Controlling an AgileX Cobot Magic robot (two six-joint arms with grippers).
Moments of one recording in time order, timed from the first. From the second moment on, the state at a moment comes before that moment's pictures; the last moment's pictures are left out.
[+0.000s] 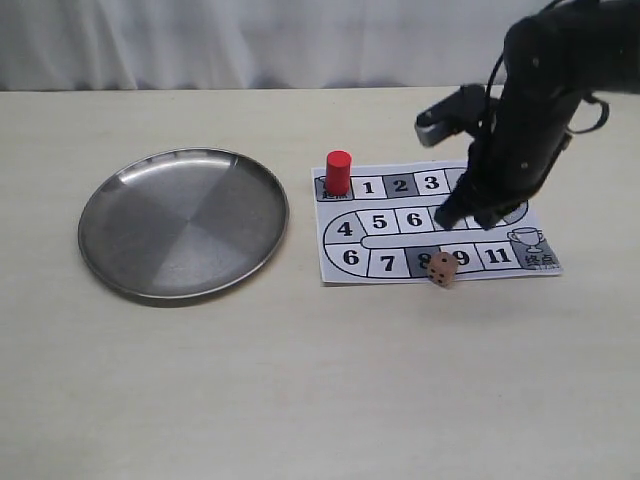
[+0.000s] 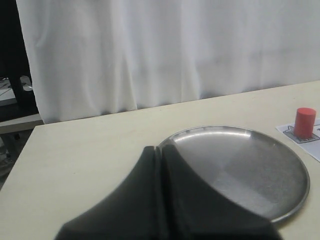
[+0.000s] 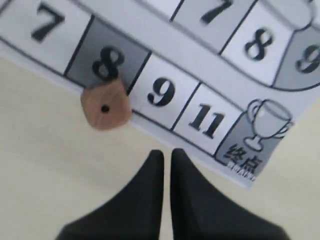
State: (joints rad) left arm 0.01 0.00 0.00 0.14 0.18 -0.10; right arm 0.28 1.86 -1.31 -0.17 0.97 -0.18
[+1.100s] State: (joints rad) left arm 0.01 0.00 0.00 0.14 0.18 -0.10; right arm 0.39 2.27 -1.74 0.03 0.55 -0.14
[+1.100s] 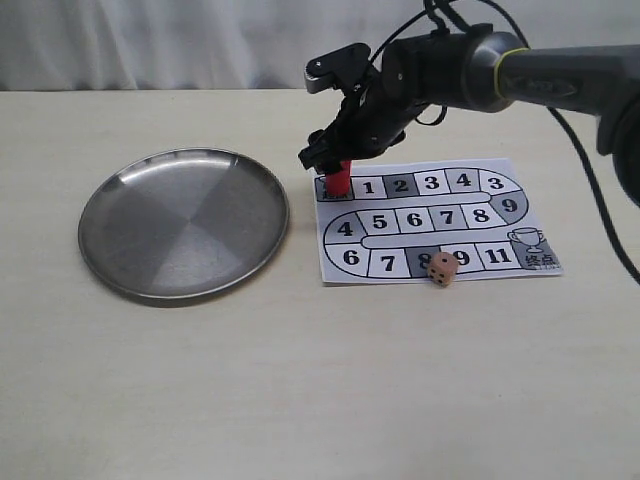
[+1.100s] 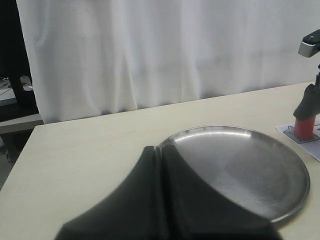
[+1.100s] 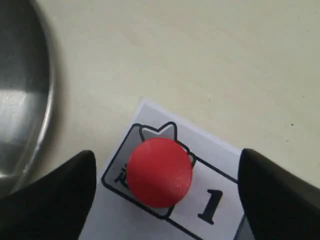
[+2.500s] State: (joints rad) left arm 0.01 0.00 0.00 0.14 0.18 -0.10; right arm 0.31 2.15 -1.89 0.07 0.76 -0.11
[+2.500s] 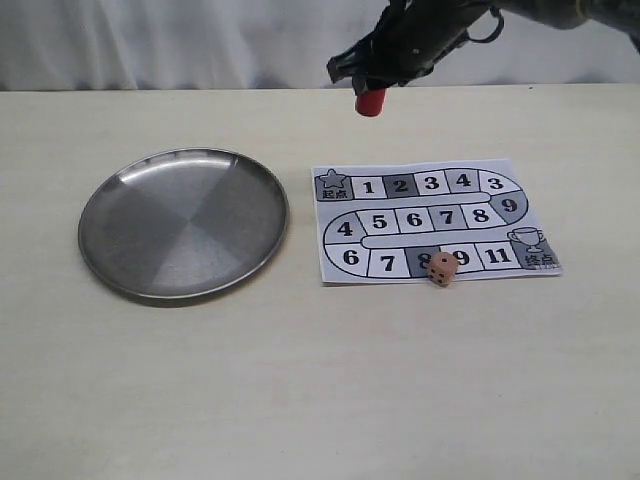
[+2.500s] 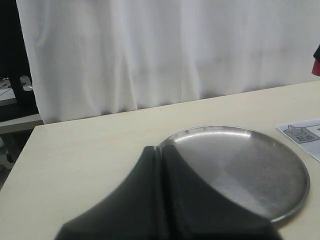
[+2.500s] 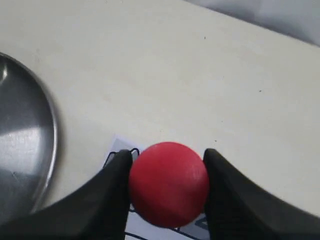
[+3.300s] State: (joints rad) left arm 0.01 0.00 0.00 0.14 0.18 -0.10; right arm 0.31 2.37 -1.90 0.01 0.78 -0.04
